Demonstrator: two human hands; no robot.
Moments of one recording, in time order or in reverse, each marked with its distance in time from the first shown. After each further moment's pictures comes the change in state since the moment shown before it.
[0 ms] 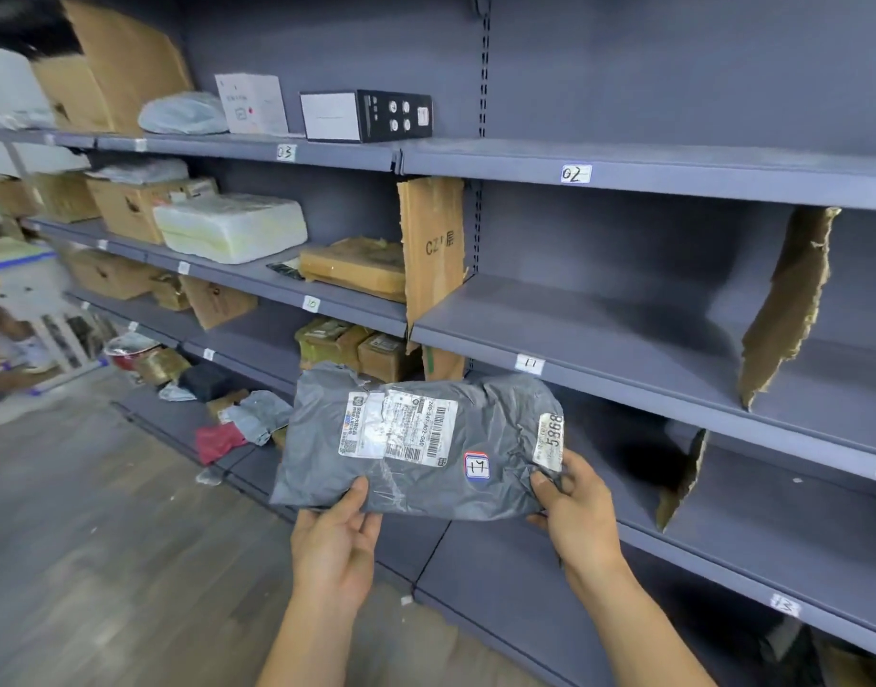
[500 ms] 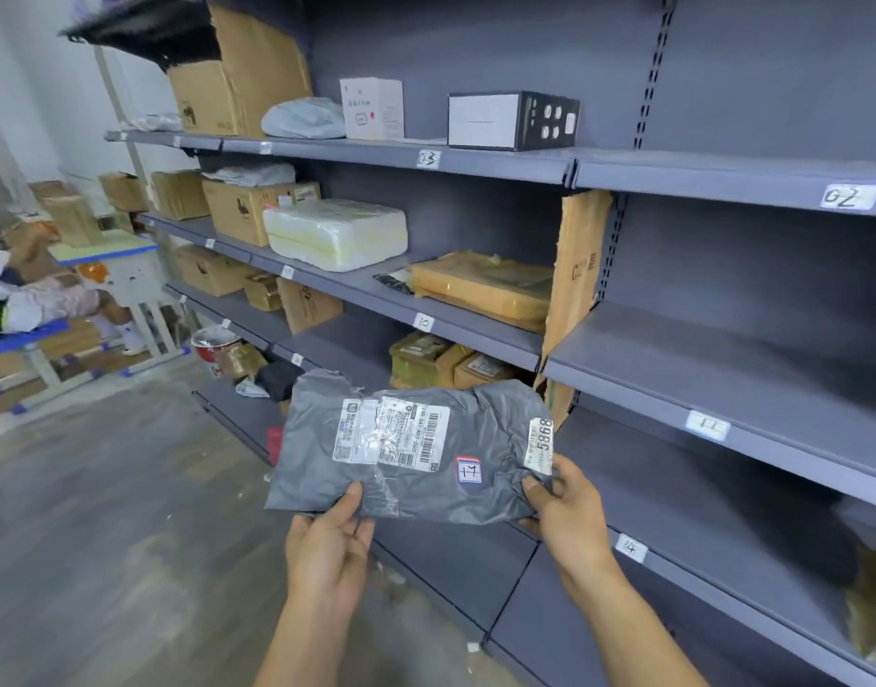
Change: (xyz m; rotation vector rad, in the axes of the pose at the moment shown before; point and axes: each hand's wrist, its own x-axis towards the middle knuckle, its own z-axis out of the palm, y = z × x) left_hand 0.133 0.127 -0.076 -0.099 0.108 0.106; right_hand 0.056 0.026 0.207 0.000 -0.176 0.035
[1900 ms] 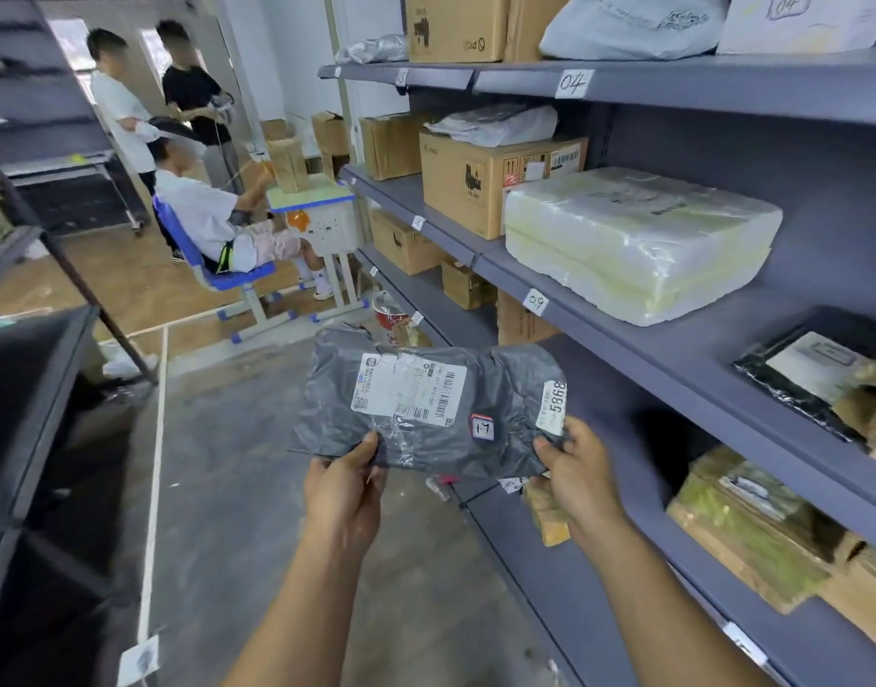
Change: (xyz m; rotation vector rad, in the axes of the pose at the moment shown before) left_hand 0.439 0.285 -0.017 0.101 0.312 0.259; right_hand 0.333 0.043 0.494 -0.064 -0.340 0.136
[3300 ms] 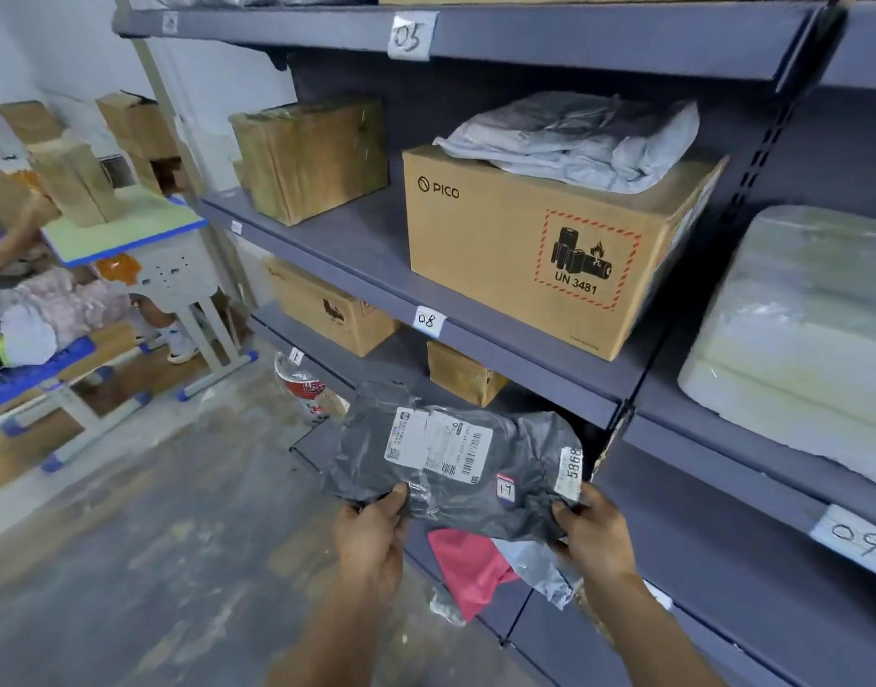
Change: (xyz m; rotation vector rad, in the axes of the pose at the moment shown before) left_hand 0.516 0.030 0.125 0.179 -0.196 -0.338; right_hand 0.365 0.042 0.240 0.000 0.459 0.261
